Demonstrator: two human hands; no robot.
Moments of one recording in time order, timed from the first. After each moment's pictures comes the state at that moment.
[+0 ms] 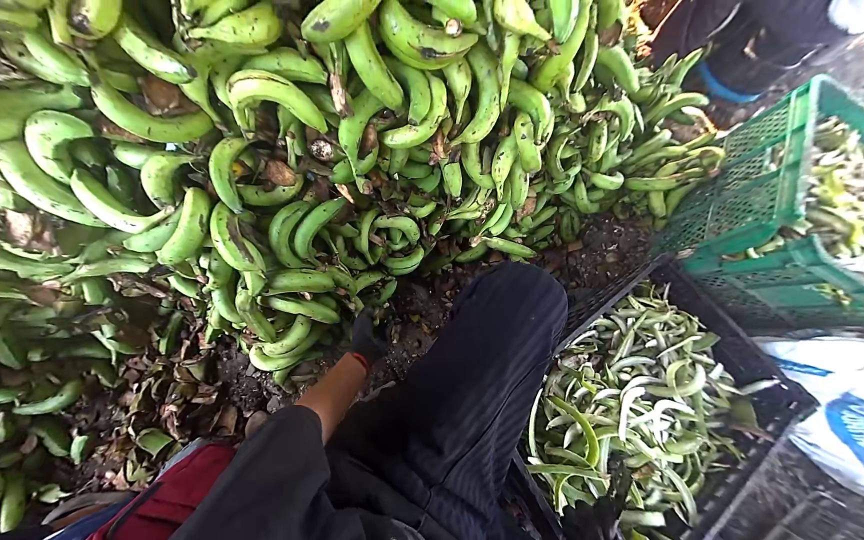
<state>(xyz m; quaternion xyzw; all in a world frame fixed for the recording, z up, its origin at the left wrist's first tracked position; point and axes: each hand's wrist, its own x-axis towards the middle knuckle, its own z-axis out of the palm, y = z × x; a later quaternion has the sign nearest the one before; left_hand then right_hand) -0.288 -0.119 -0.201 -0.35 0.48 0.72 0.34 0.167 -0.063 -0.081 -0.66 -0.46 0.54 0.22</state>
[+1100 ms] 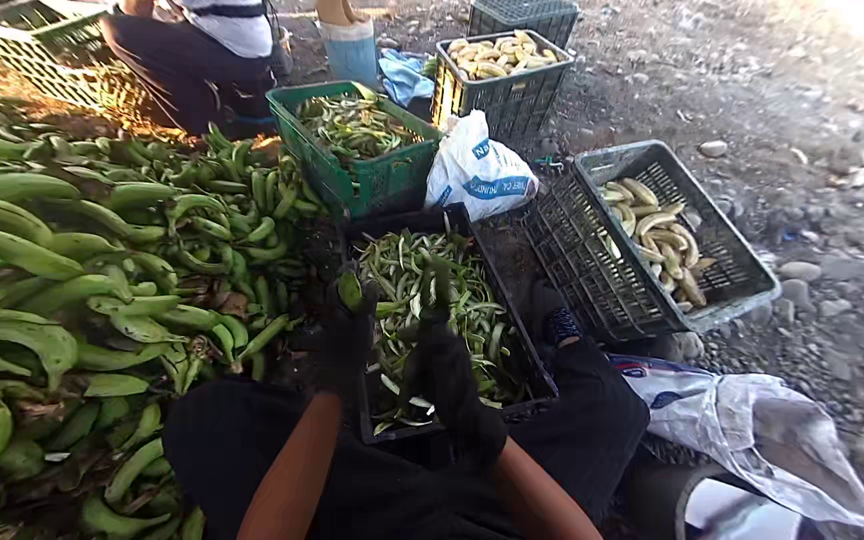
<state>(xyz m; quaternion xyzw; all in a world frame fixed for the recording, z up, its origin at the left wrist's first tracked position) -0.064 0.075 0.022 0.55 0.57 0.48 0.37 0.063 -0.026 0.049 -0.40 -0.42 0.54 0.61</state>
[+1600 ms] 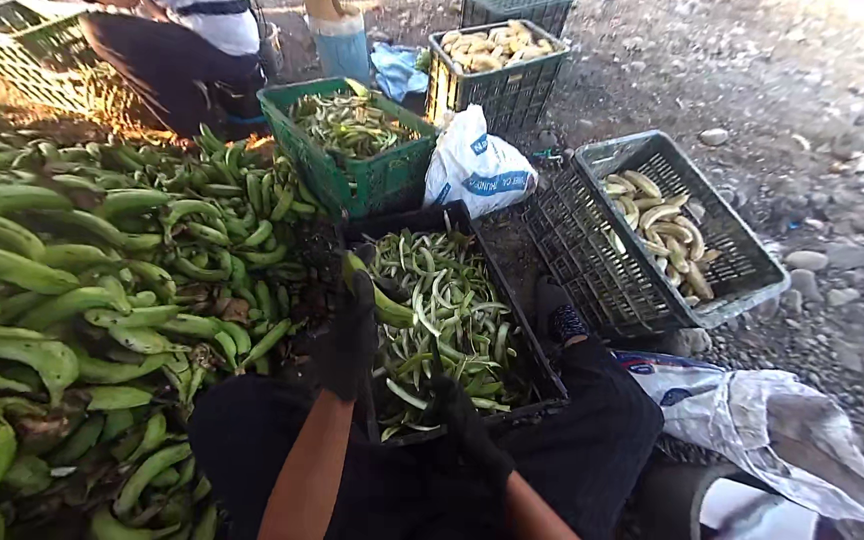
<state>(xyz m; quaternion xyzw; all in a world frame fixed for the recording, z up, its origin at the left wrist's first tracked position) -0.062 0.095 0.027 0.51 0.35 0.54 0.57 0.071 -0.067 -0.061 -0.59 -0.39 0.54 0.45</state>
